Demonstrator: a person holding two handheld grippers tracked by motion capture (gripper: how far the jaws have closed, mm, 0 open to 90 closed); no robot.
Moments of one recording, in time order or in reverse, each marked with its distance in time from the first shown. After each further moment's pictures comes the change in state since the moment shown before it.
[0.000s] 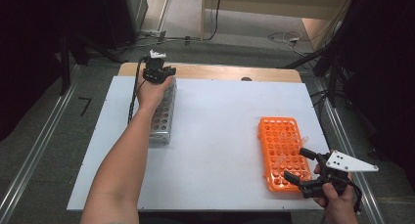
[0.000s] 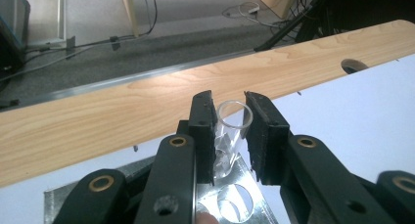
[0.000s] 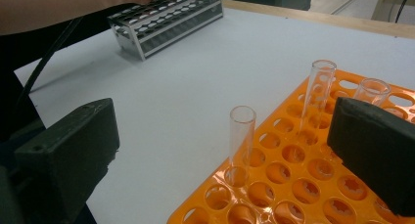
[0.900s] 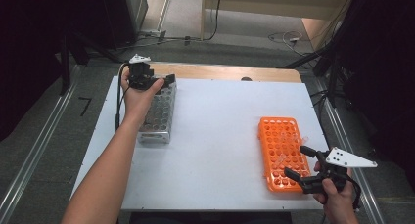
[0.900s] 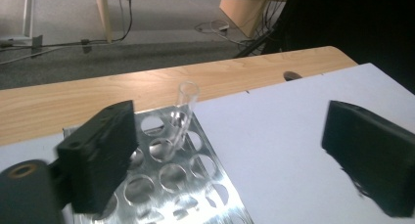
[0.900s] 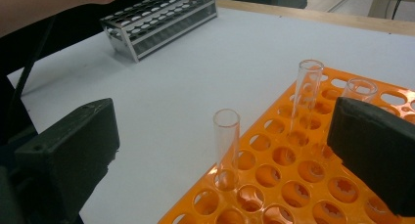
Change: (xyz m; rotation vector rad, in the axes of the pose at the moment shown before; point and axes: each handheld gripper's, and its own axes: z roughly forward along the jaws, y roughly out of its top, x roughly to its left) left arm -0.005 -0.015 -0.083 -0.084 -0.135 -0.064; right arm -0.009 0.001 0.004 -0.001 -0.007 0.016
